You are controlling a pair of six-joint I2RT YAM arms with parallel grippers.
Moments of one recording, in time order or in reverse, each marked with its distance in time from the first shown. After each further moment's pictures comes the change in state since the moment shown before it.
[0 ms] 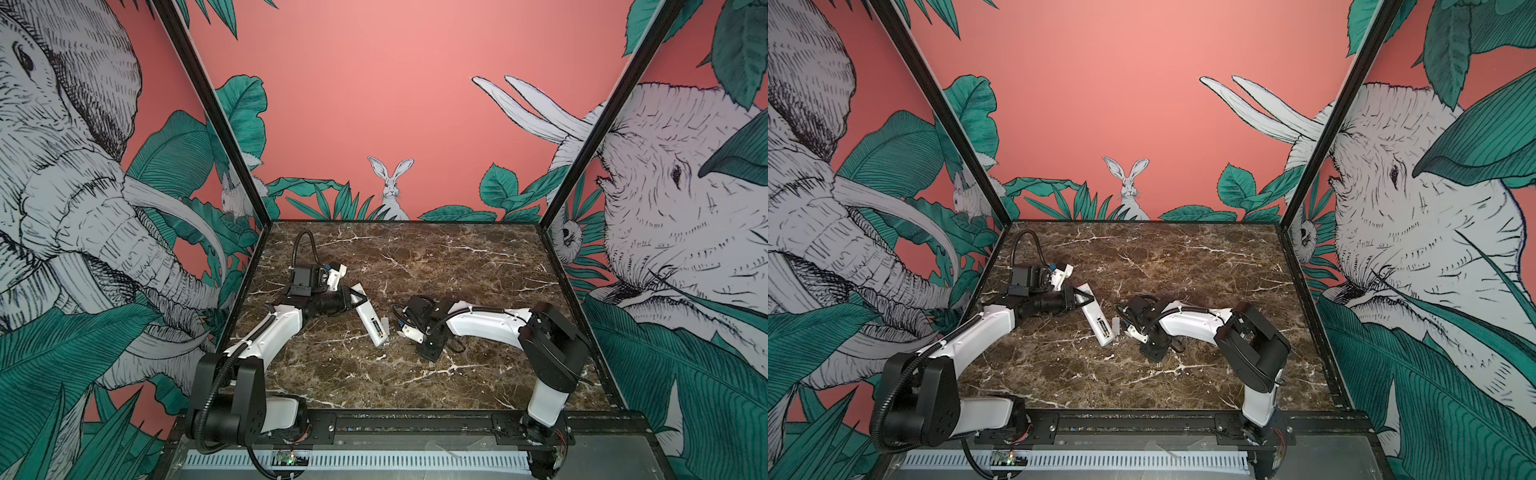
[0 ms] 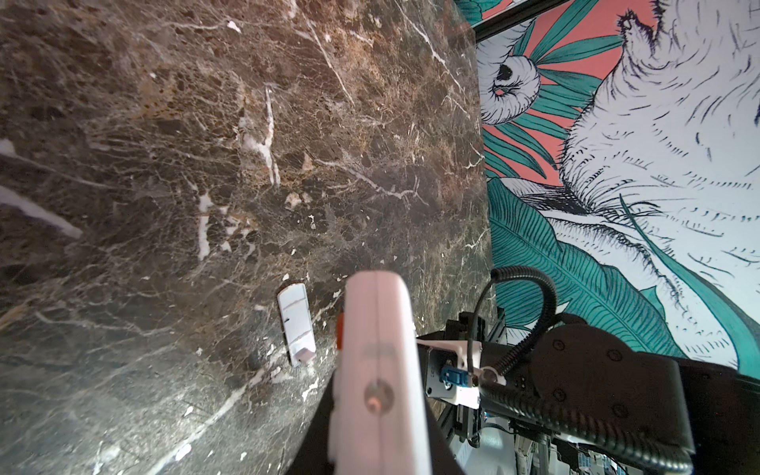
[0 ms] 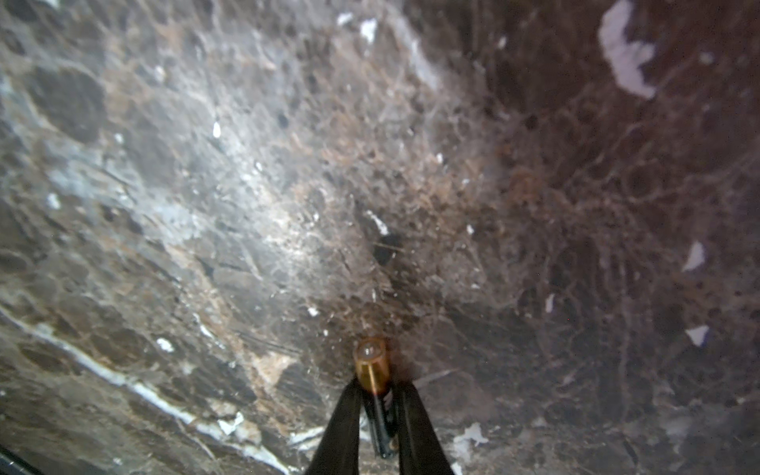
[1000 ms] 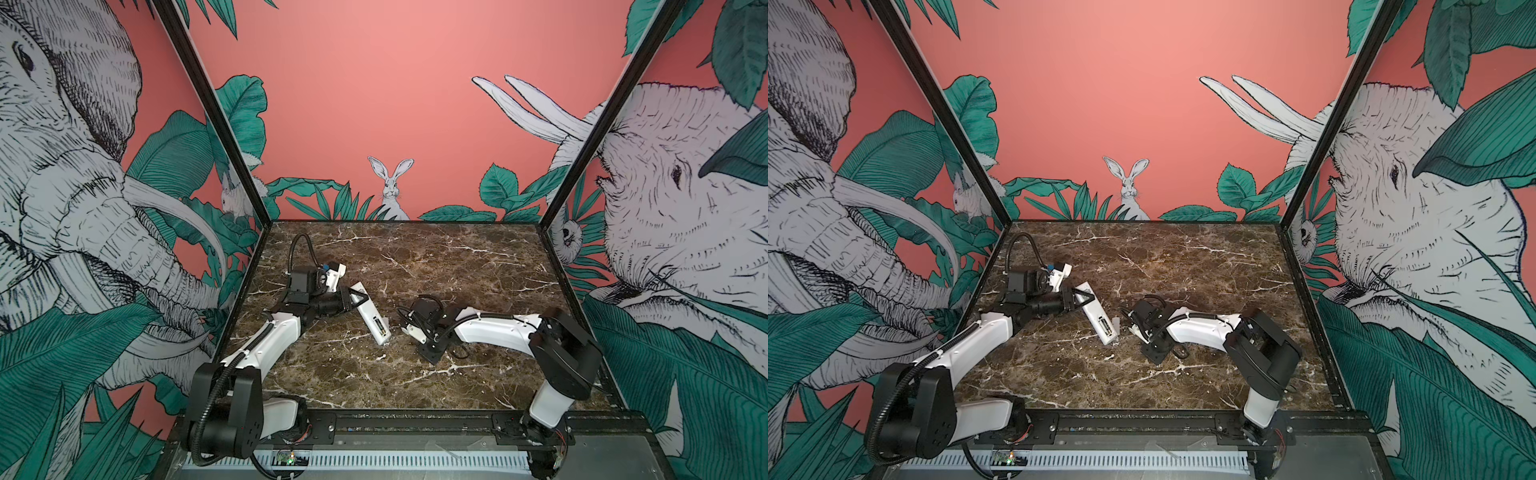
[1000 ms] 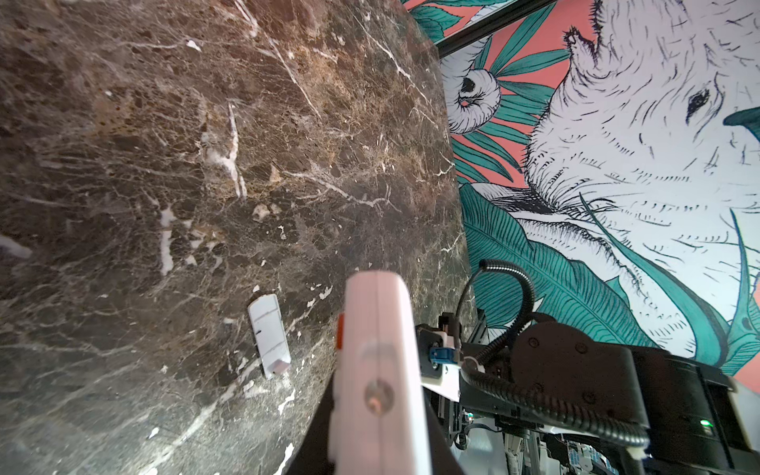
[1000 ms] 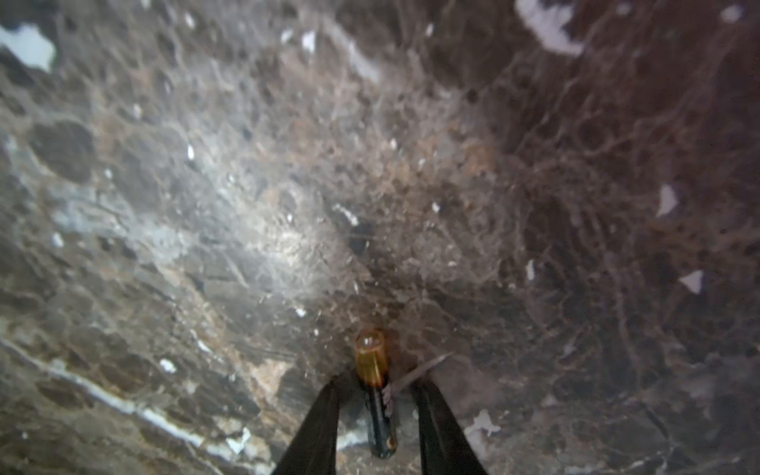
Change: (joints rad) left arm 0.002 -0.053 -0.063 0.123 0.049 -0.067; right arm 0.002 -0.064 -0.096 0.117 0.012 0.150
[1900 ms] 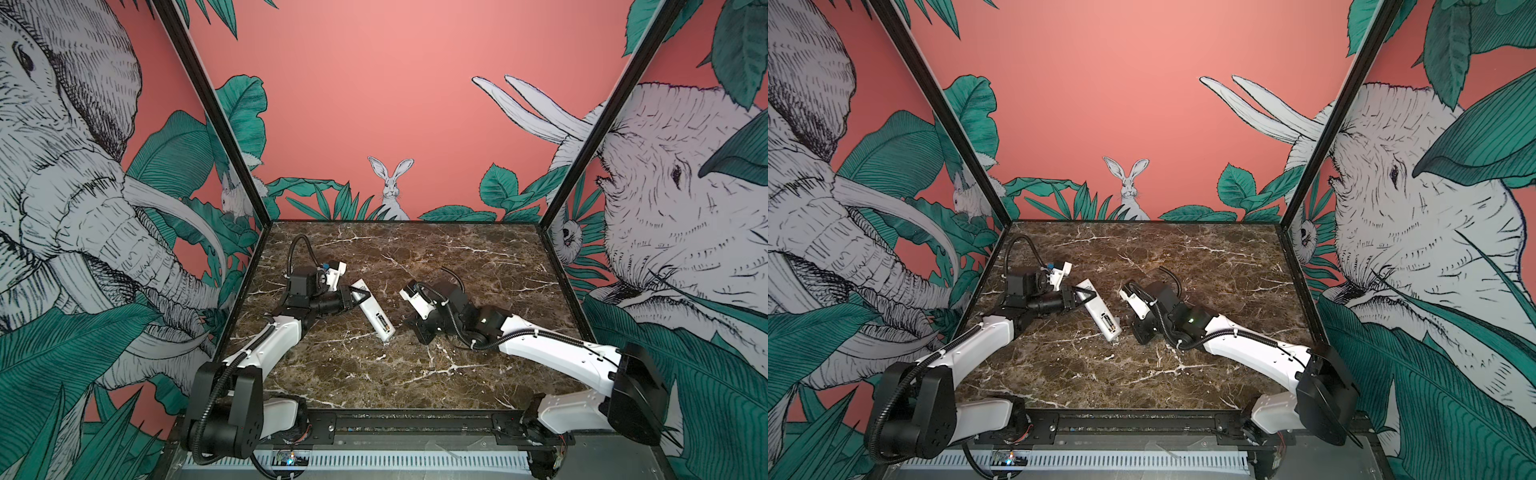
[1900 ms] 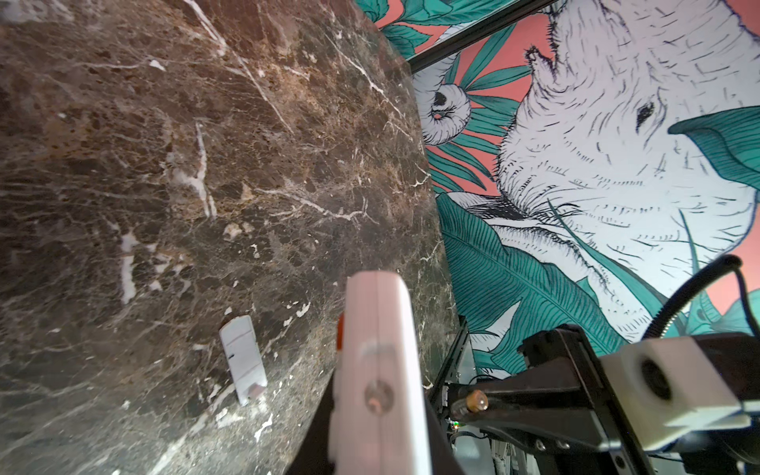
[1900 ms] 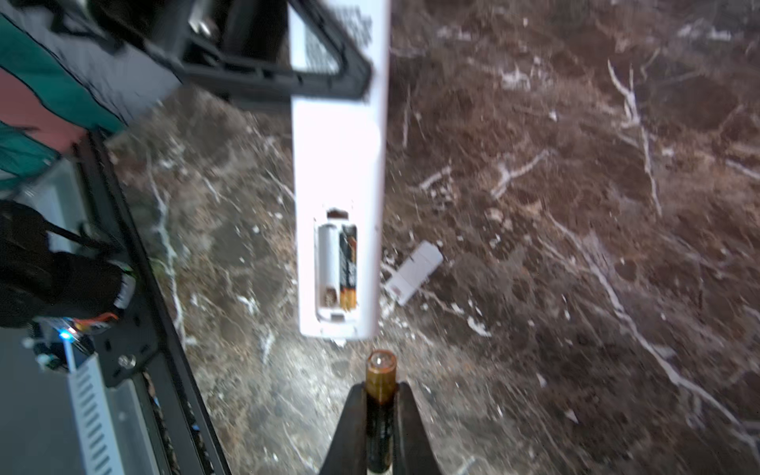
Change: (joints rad) left arm -0.011 0.000 -0.056 0.204 0.060 -0.117; right arm 0.003 -0.386 -0.086 0.424 -0.151 0.210
